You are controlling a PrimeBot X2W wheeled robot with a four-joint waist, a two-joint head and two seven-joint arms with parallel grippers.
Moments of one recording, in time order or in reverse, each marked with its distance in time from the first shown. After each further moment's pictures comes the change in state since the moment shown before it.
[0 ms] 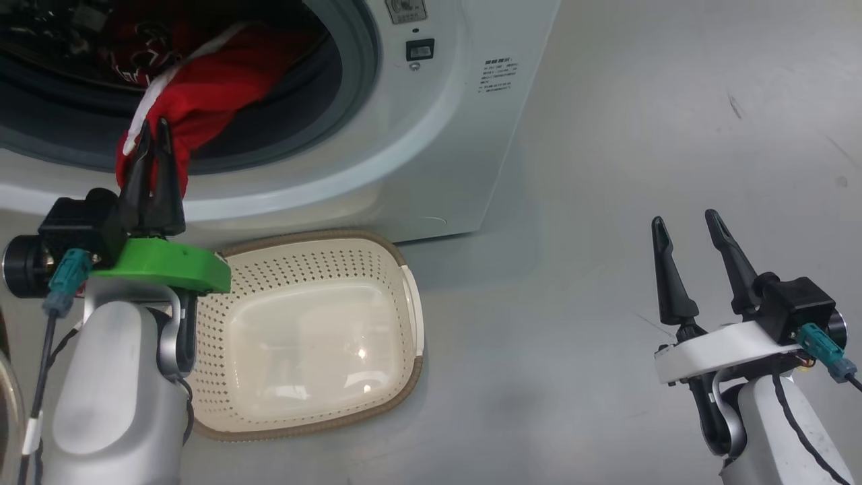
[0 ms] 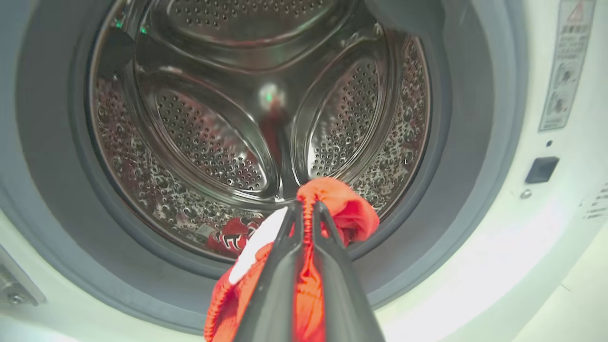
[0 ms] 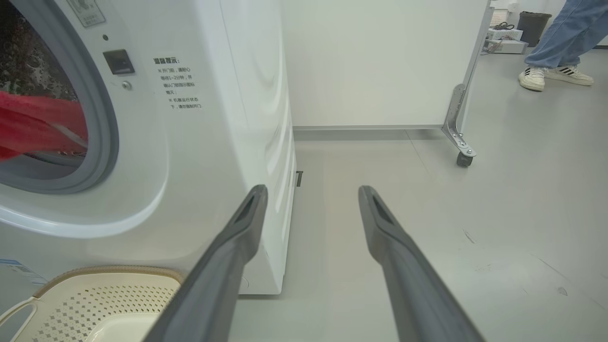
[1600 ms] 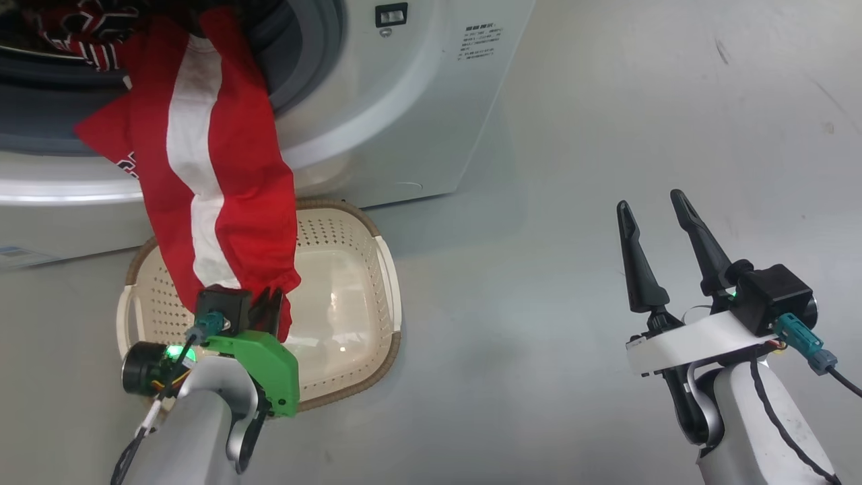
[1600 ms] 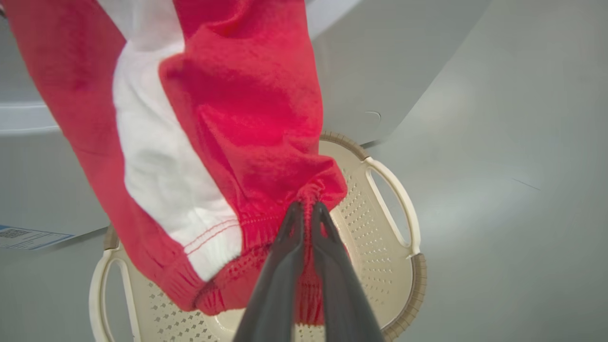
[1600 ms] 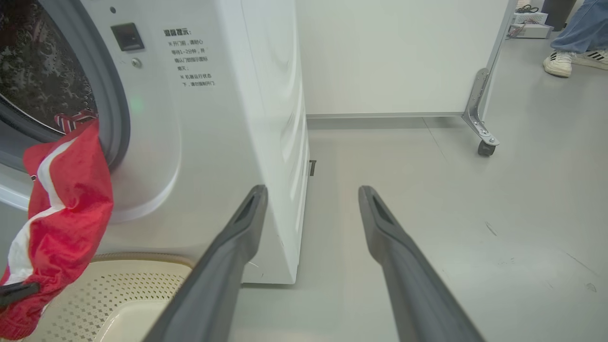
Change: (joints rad) left arm 0.148 -0.019 -0.196 0.189 -0.015 -0.020 0.260; right arm -0.015 0.014 0.066 -0.053 0.011 0.010 0.000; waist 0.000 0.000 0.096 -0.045
